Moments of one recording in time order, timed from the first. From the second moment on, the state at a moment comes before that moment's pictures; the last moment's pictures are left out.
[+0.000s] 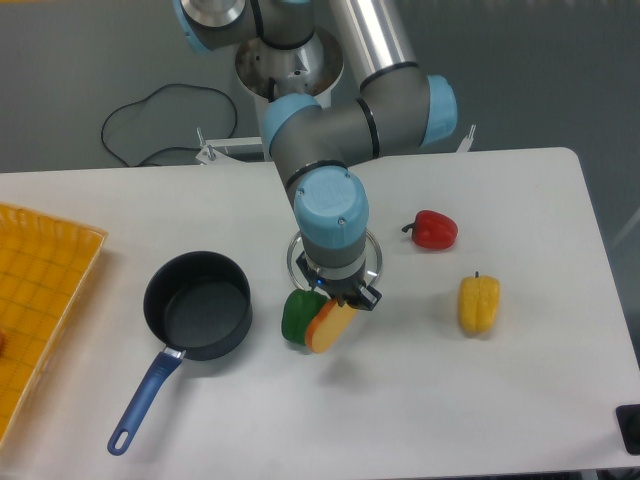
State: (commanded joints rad) arm 2.39 -1.92 -1.51 -1.33 1.62 1.03
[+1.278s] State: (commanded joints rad) arm 2.38 -1.86 -1.50 -1.44 1.54 1.07
